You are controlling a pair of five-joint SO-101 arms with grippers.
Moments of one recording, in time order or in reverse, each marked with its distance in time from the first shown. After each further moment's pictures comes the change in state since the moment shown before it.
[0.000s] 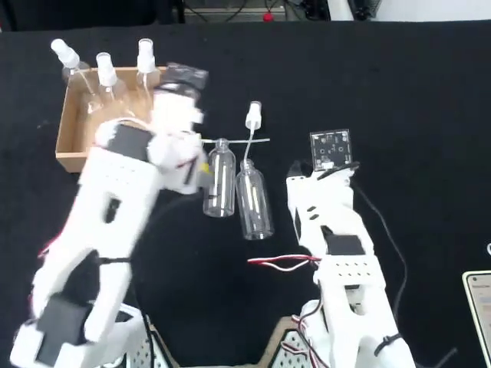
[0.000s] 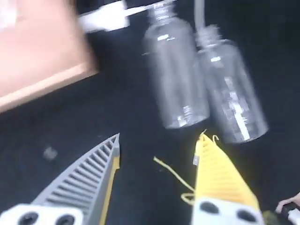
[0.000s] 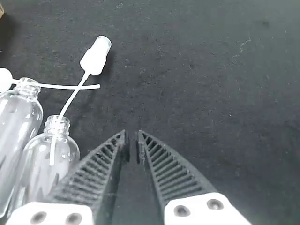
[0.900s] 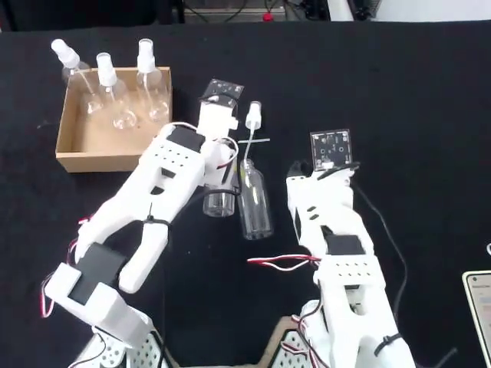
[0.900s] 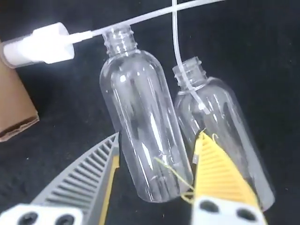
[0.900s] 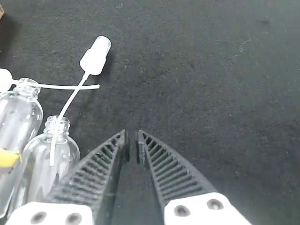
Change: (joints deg) left arm 5.8 20.8 2.3 -21.2 6.3; right arm 0.0 0.0 0.0 0.0 -0.1
